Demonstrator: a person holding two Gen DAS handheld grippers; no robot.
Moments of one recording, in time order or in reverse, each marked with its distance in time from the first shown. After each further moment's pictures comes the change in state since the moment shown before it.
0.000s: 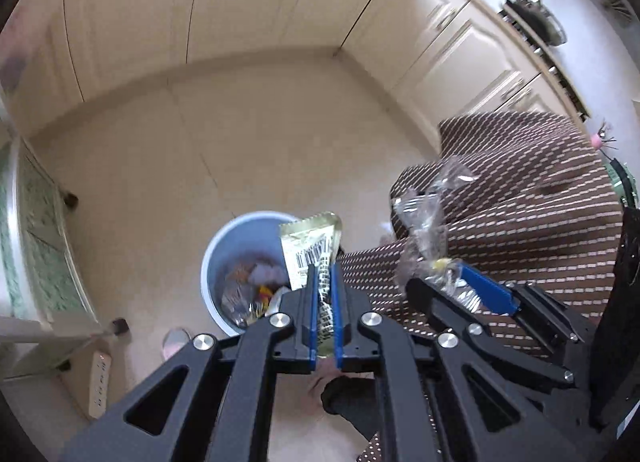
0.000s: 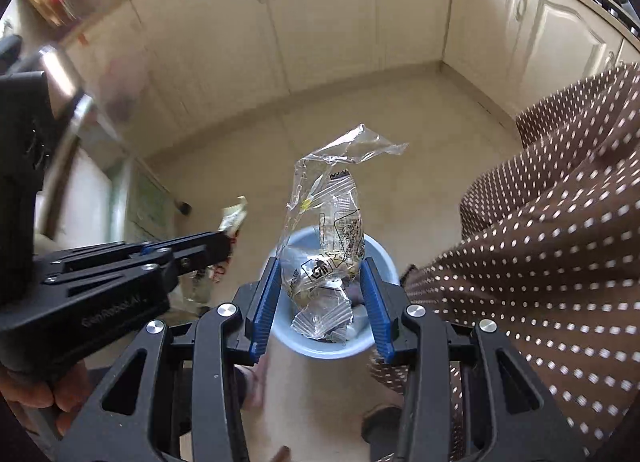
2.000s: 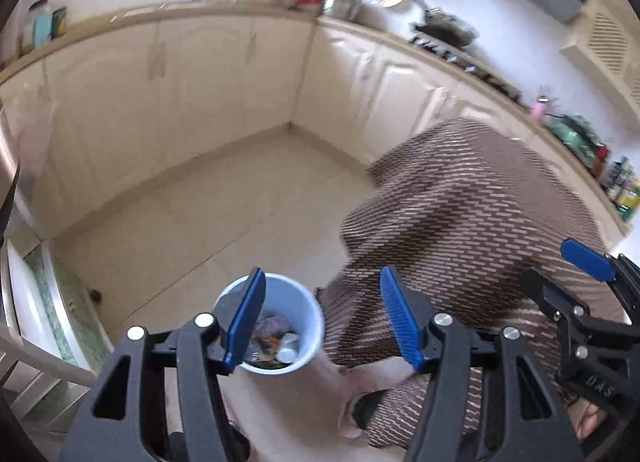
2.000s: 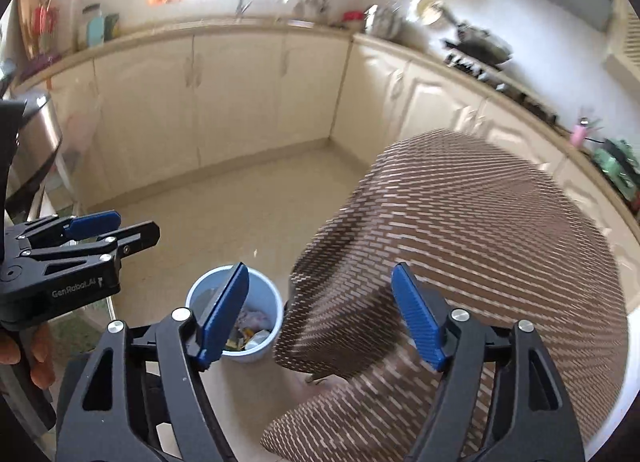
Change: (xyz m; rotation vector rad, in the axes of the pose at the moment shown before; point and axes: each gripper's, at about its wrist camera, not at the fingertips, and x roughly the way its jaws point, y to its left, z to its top) left arm -0.168 -0.093 -0.071 0.321 -0.301 -0.012; right arm -0.243 0.002 -0.082 0.044 -0.317 -0.358
